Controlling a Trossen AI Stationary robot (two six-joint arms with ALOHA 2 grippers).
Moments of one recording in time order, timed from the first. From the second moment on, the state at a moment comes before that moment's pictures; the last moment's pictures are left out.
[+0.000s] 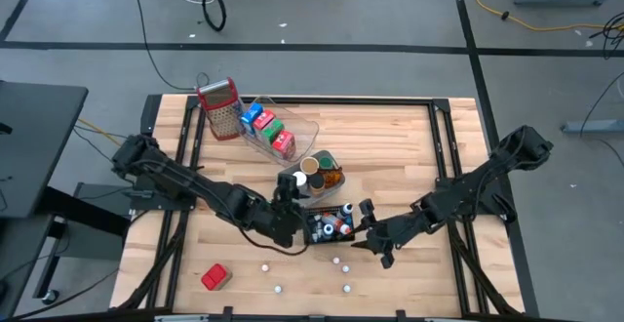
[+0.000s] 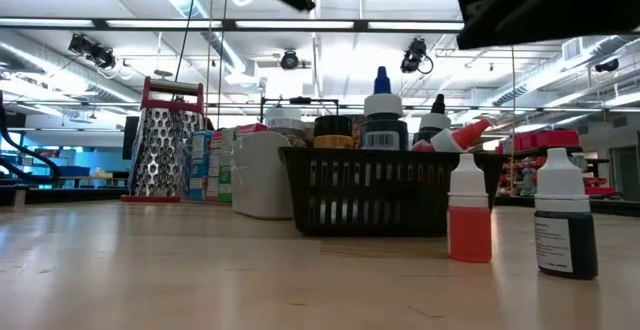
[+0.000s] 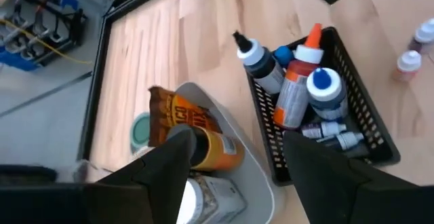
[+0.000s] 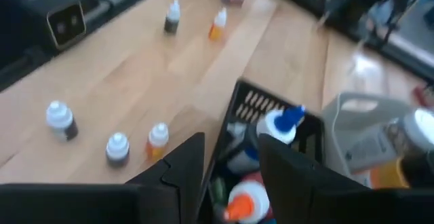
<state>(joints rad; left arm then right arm) -0.44 1.64 1.37 -0.60 -0.64 0.04 0.55 1.41 0.69 0.13 0.30 -0.20</state>
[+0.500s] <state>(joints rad) -0.44 1.41 0.81 0.14 -0.58 0.07 0.50 1.43 0.53 0.34 0.27 -0.24</state>
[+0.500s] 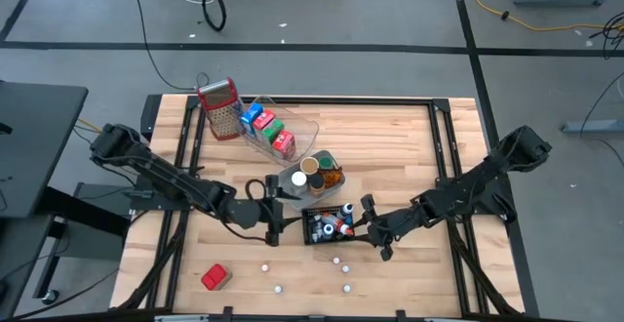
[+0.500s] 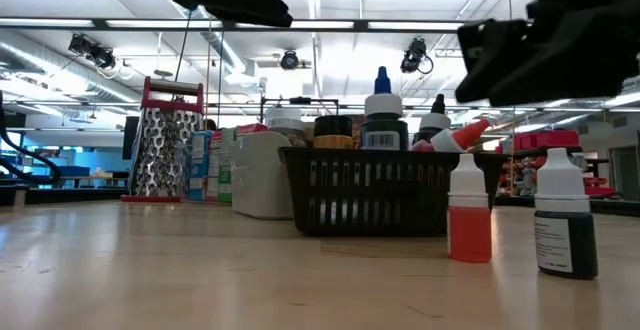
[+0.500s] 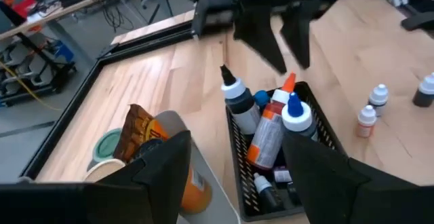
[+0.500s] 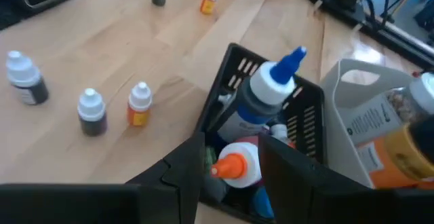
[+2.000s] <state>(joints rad) -0.44 1.41 0.79 0.18 -0.56 0.07 0.42 1.51 0.58 0.38 0.29 -0.41</state>
